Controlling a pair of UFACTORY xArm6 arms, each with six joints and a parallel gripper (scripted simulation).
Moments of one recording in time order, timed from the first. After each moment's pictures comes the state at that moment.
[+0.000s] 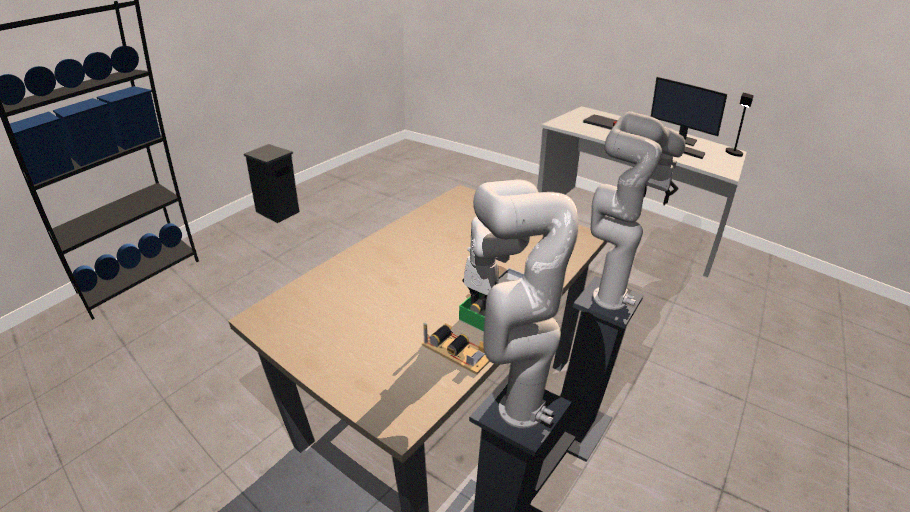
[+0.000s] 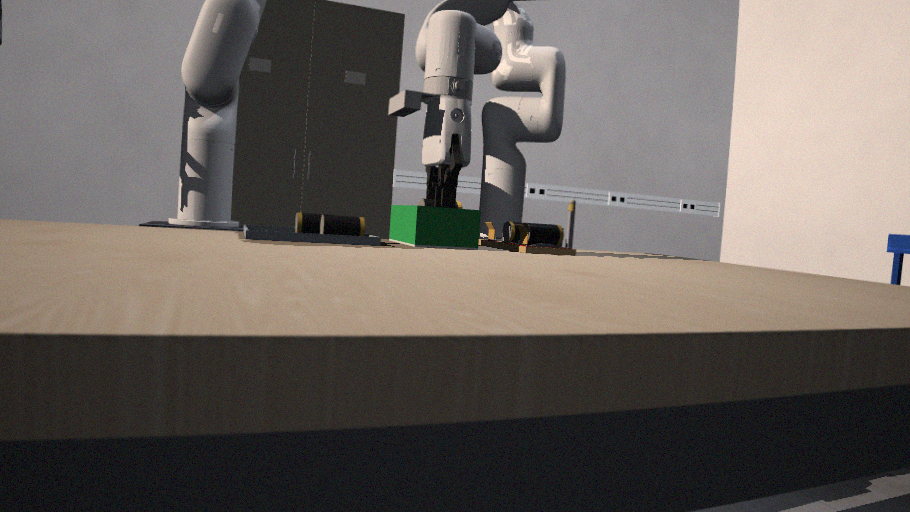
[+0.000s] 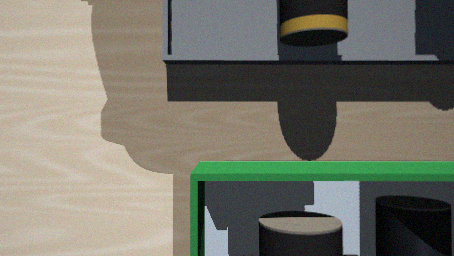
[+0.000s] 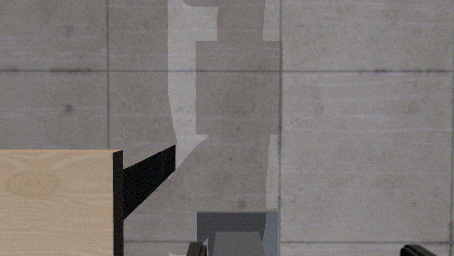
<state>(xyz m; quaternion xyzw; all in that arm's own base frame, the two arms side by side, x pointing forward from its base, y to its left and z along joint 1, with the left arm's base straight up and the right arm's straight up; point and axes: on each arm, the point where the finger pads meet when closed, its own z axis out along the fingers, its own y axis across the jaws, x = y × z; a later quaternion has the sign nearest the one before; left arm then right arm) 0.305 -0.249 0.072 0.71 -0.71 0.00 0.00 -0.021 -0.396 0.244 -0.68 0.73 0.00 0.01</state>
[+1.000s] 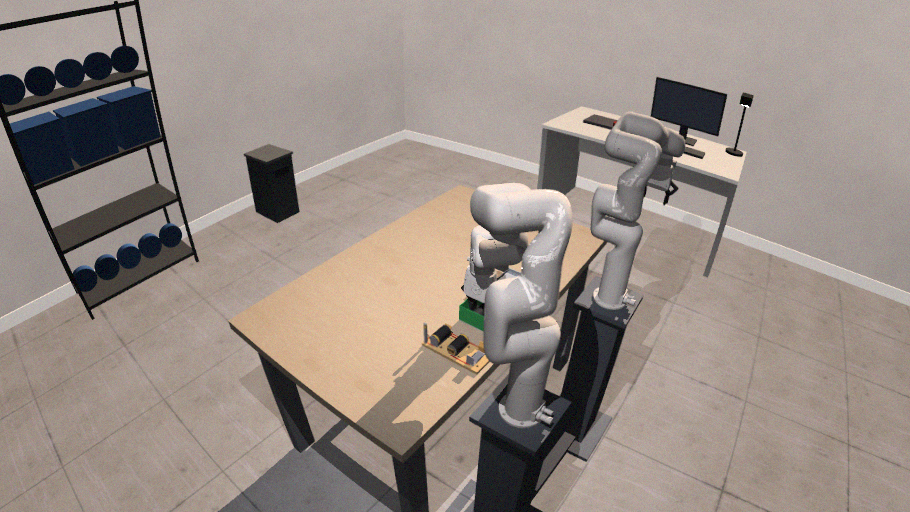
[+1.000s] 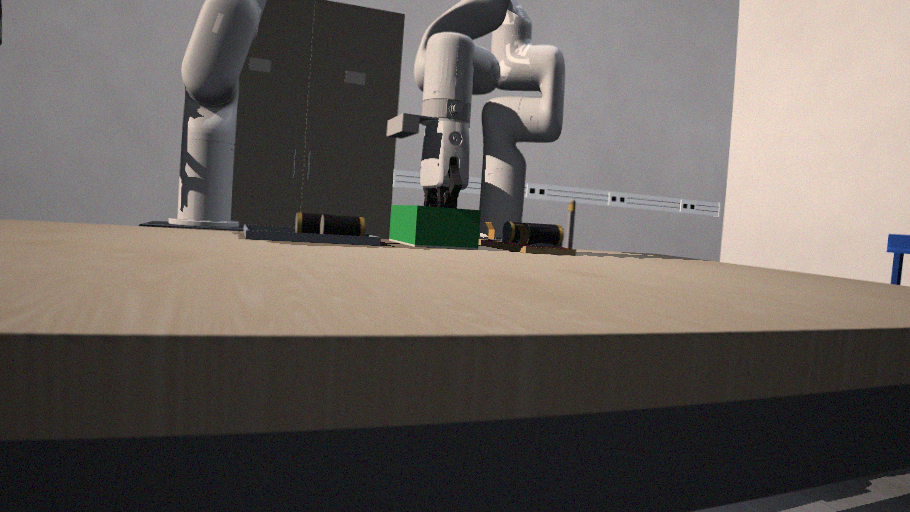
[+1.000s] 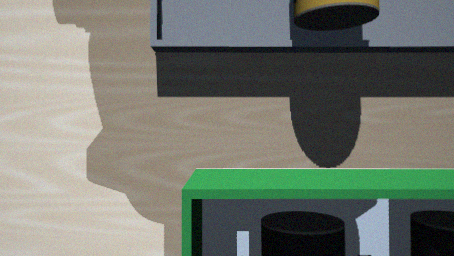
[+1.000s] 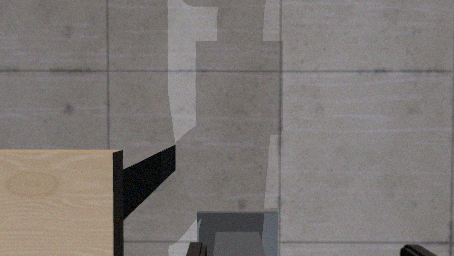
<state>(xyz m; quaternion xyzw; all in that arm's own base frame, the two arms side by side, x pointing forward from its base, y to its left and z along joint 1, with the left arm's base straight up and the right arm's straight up) 0.305 -0.250 0.038 0.71 -0.71 0.00 0.00 -0.021 -0.396 0.244 -0.68 0.73 0.00 0.01</state>
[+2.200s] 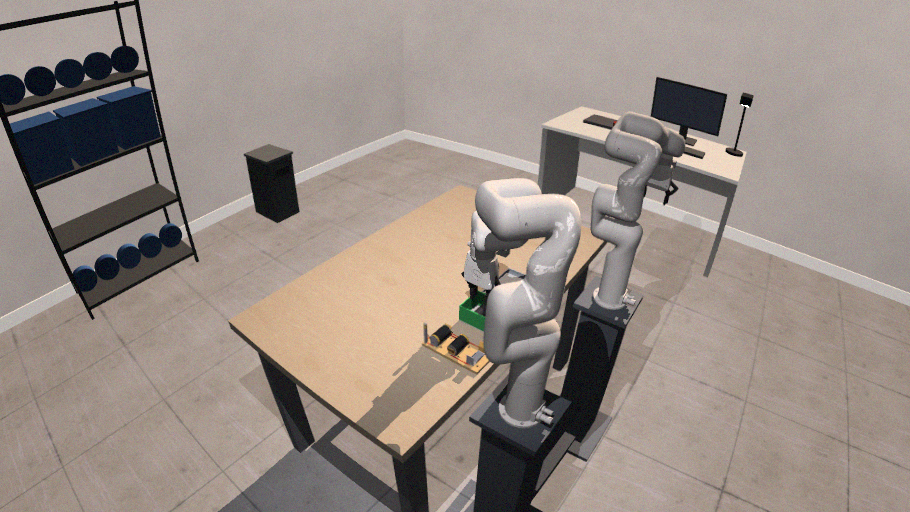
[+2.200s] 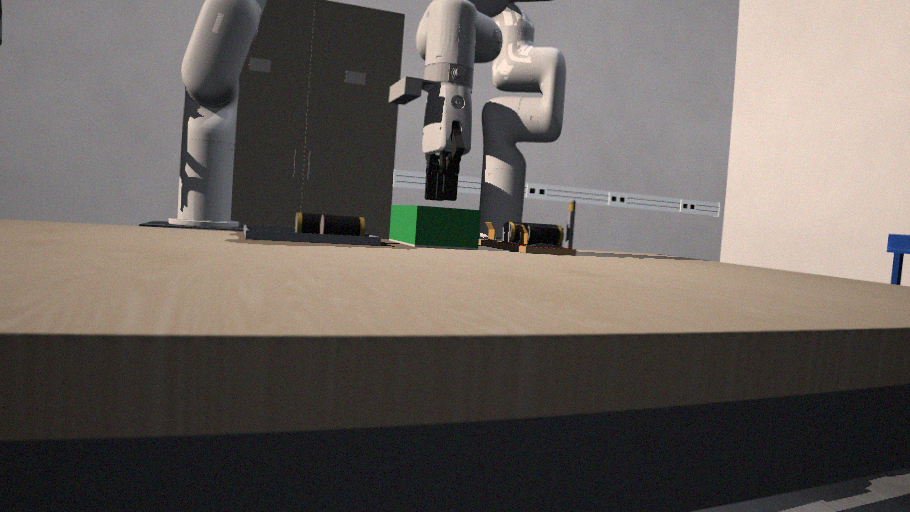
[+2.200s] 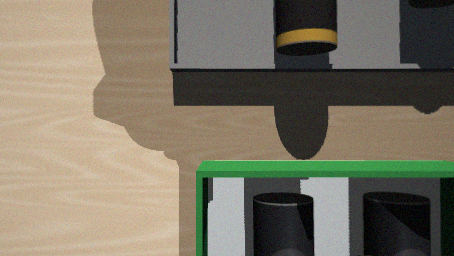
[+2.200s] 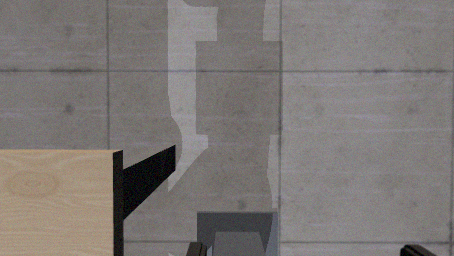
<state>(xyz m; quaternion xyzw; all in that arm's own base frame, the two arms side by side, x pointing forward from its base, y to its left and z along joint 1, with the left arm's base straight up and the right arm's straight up) 0.306 -0.250 0.090 0.71 -0.71 0.00 0.00 -0.021 -0.396 0.244 -0.68 0.73 0.00 0.01</state>
